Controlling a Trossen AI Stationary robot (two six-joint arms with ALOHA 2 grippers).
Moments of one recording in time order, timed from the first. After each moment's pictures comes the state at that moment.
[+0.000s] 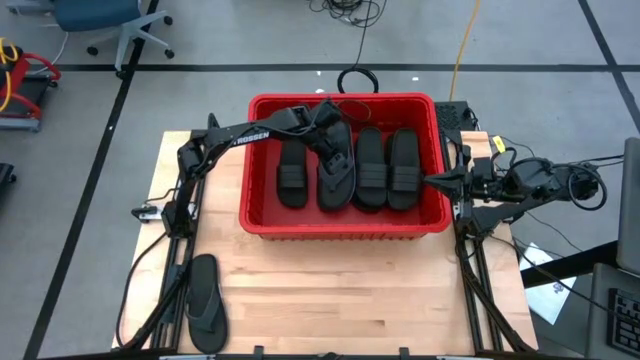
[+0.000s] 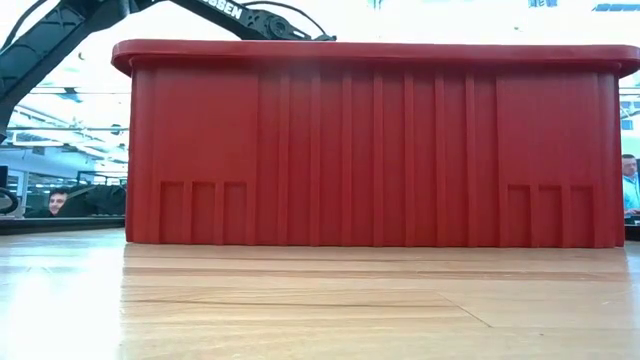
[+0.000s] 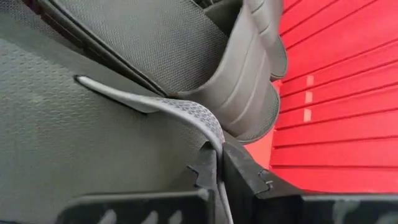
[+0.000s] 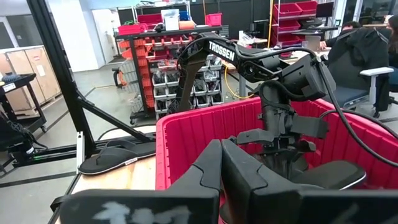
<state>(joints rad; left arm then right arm) 0.47 2.09 1.85 -0.68 0.53 -0.16 0.29 0.51 0.93 -0.41 0.45 0.14</state>
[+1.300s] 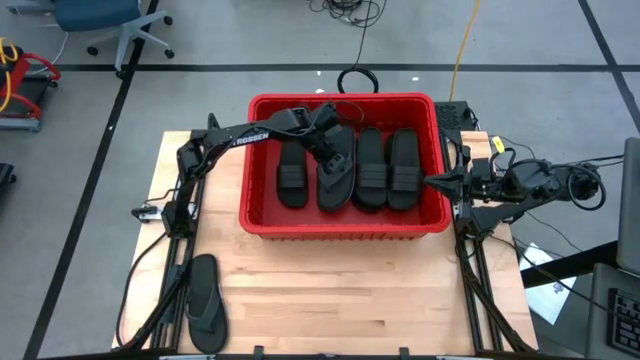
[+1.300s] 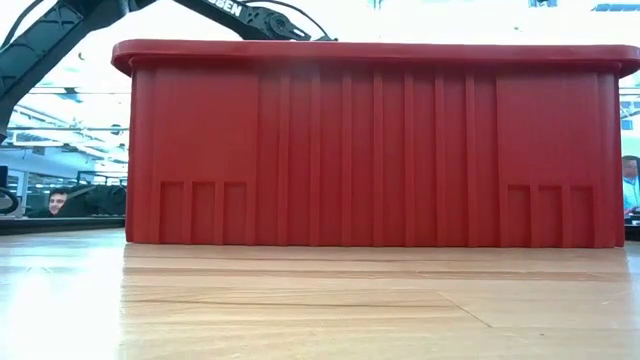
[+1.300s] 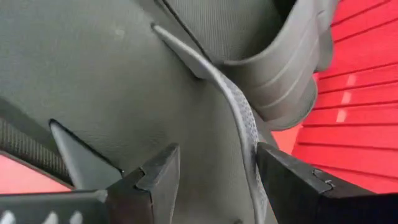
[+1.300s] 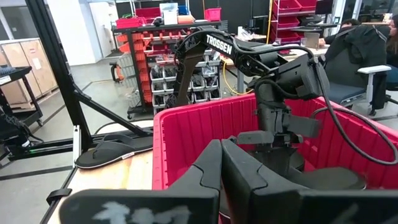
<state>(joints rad) 0.45 2.08 1.85 -0.78 0.41 -0.27 0.29 0.51 0.93 -0.43 0.45 0.14</state>
